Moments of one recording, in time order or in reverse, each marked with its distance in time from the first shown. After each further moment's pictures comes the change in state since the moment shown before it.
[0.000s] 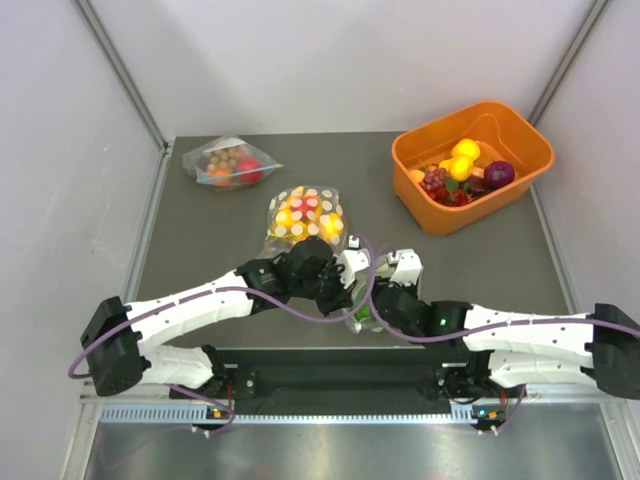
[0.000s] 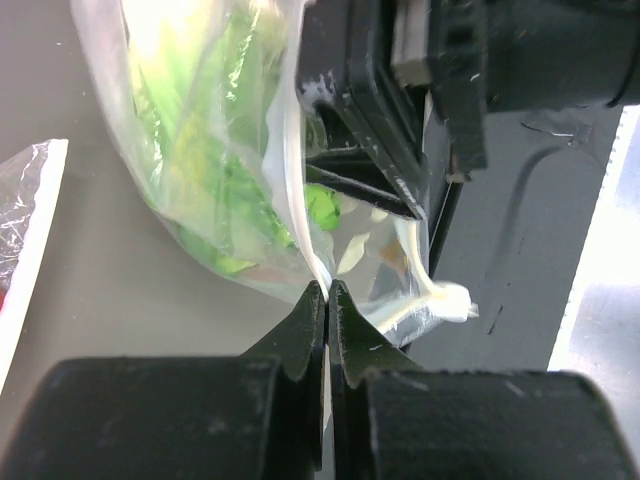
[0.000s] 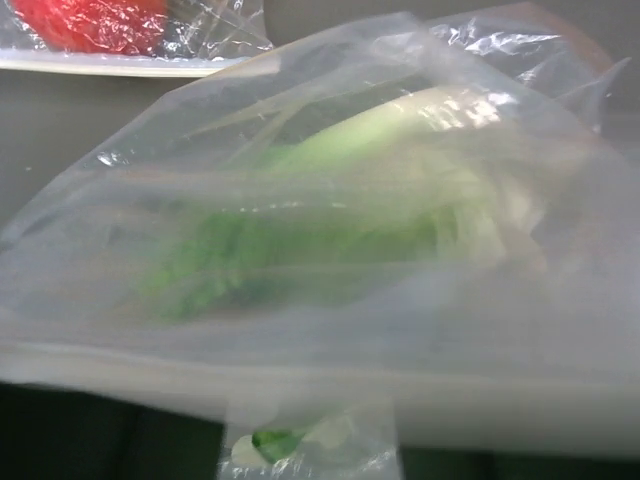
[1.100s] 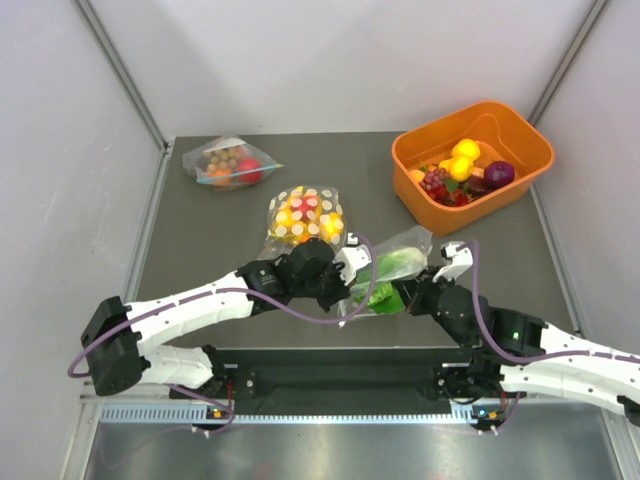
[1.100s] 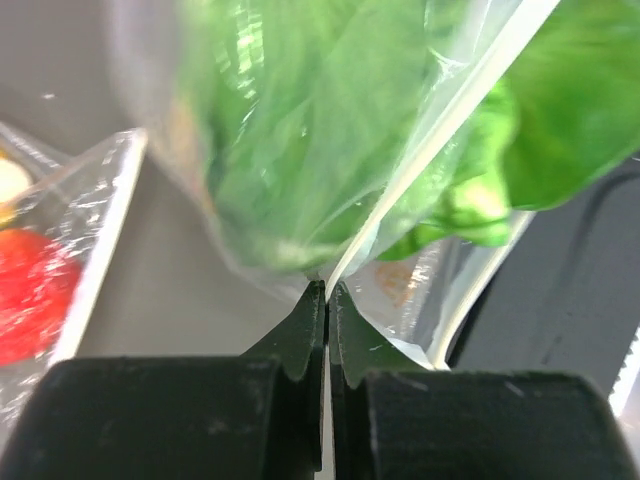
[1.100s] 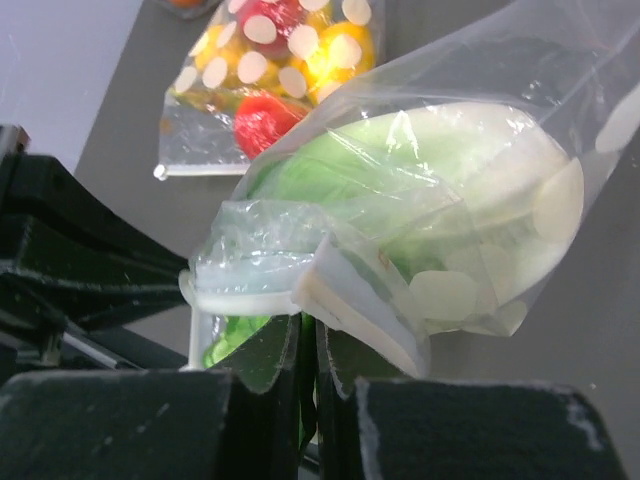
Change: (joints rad) left arm -0.011 0.000 0.000 0.015 -0.146 0.013; right arm -0.009 -0.500 0.001 -0.079 -0.065 -0.015
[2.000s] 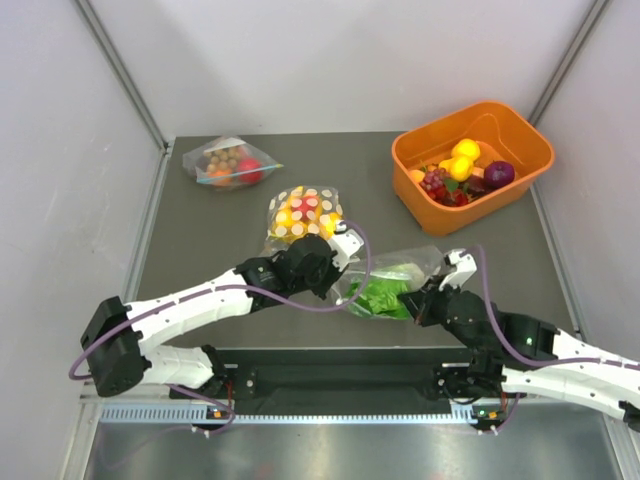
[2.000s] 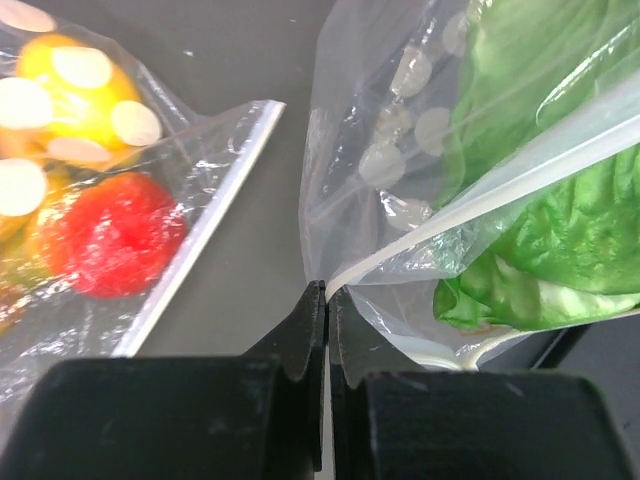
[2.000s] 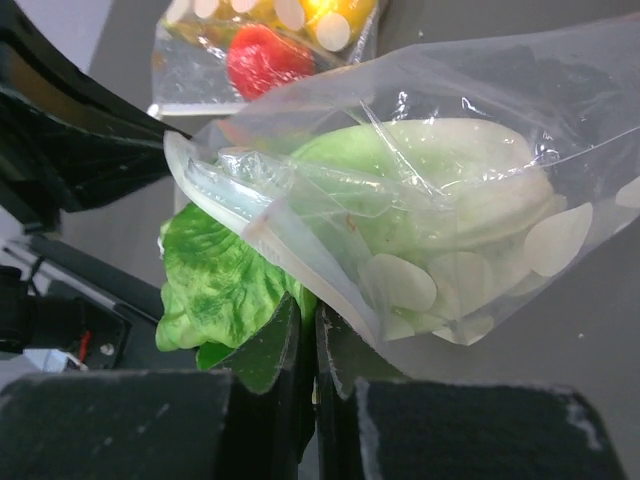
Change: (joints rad) left arm 0.037 0.000 0.000 0.000 -0.238 -0.045; right arm -0.004 -0.109 -0.019 -0.165 -0.108 0.027
